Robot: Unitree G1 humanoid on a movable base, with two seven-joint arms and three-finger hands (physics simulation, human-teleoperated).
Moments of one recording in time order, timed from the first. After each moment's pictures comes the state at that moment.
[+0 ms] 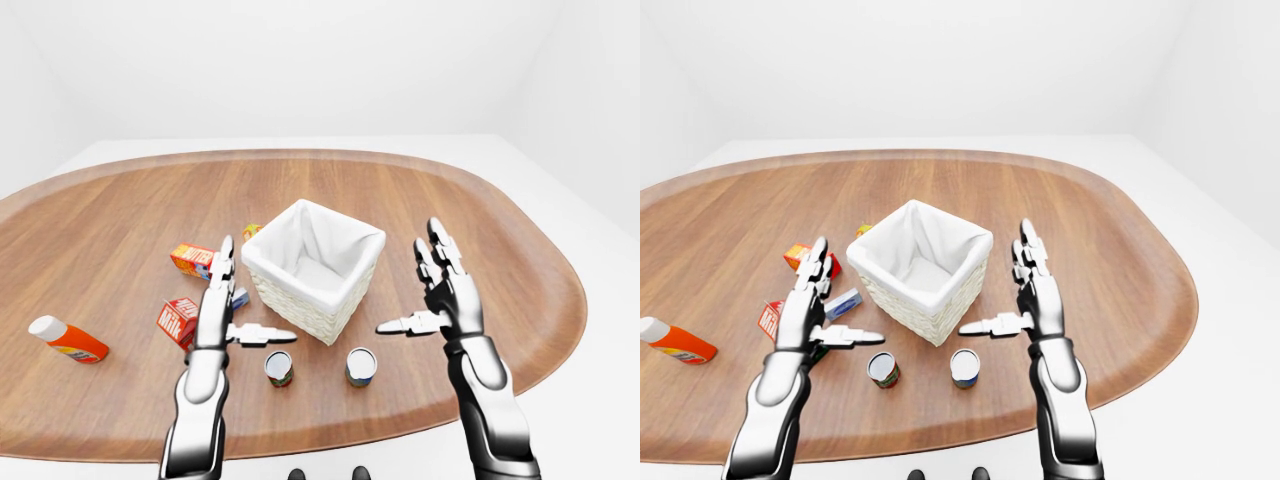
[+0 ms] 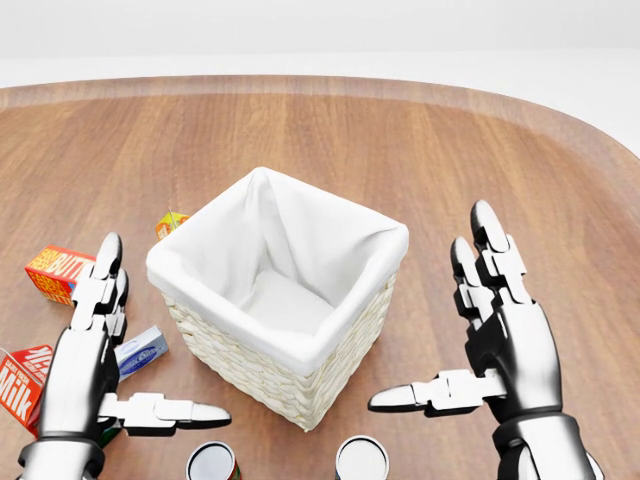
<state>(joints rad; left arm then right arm) 0.07 0.04 0.05 -0.26 0.17 0.09 -0.07 0.05 -0.02 -0.06 -0.32 0.10 0.09 0.13</state>
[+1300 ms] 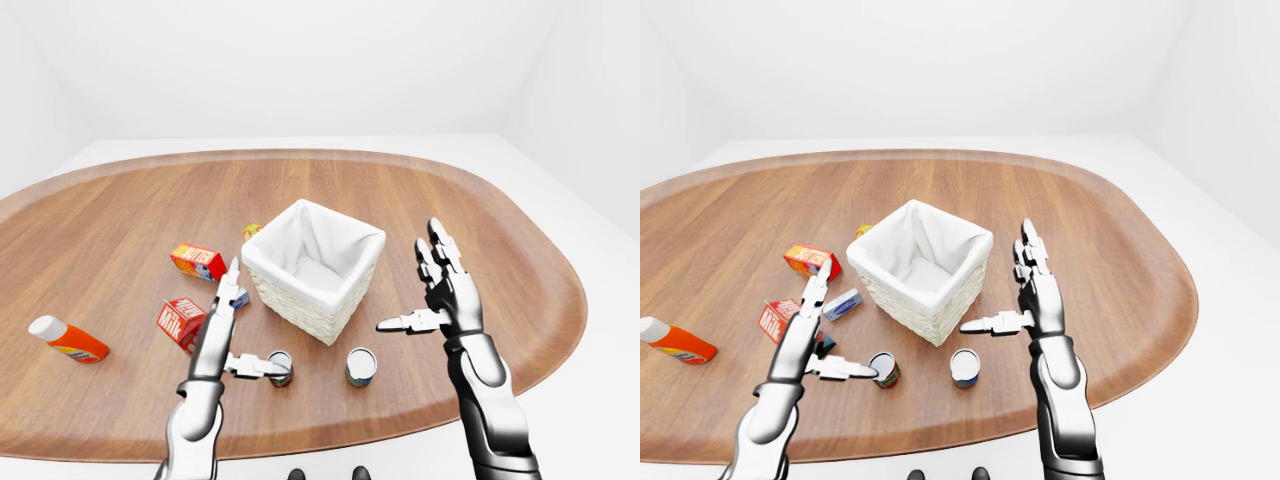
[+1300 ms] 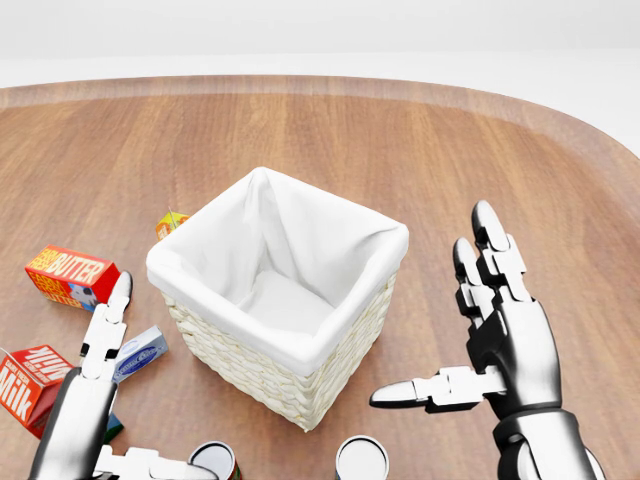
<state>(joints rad) 0.23 0.04 0.05 -0.31 0.44 -0.04 -0.12 0.03 -0.03 -0.06 -0.29 0.09 0.09 0.13</state>
